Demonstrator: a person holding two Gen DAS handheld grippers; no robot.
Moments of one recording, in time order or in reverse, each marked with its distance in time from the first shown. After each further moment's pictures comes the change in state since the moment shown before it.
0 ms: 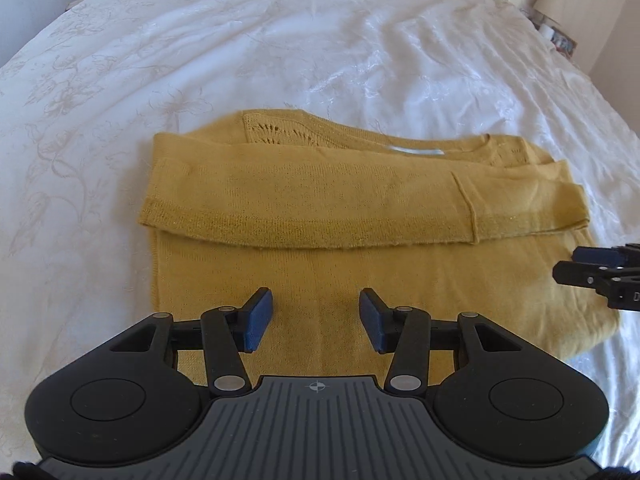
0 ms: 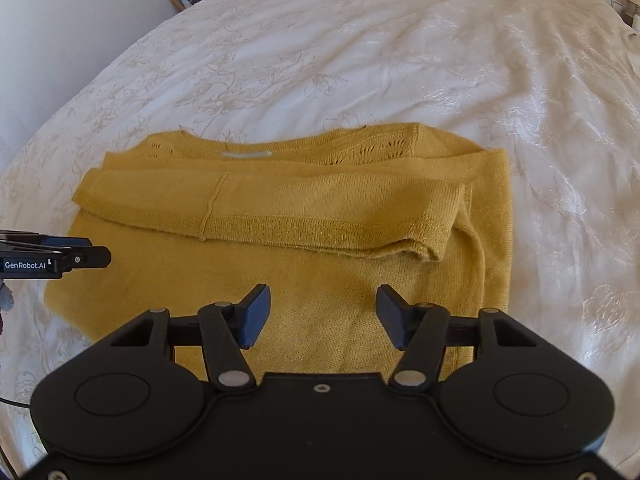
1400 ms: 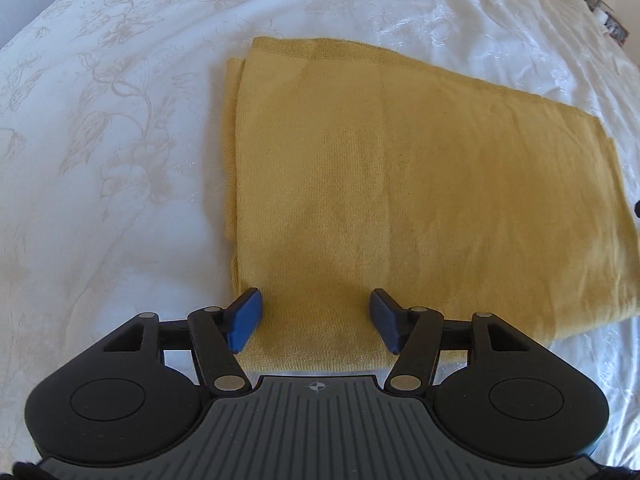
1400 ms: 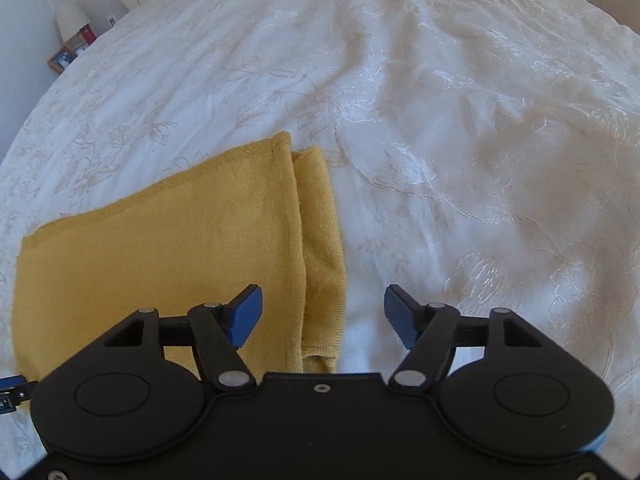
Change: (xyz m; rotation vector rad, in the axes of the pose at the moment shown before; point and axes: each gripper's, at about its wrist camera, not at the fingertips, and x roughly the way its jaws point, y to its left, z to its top) left arm -0.014 0.020 -0.020 -0.115 0.166 0.105; right arm -0.023 -0.086 0.007 0.349 0.000 -0.163
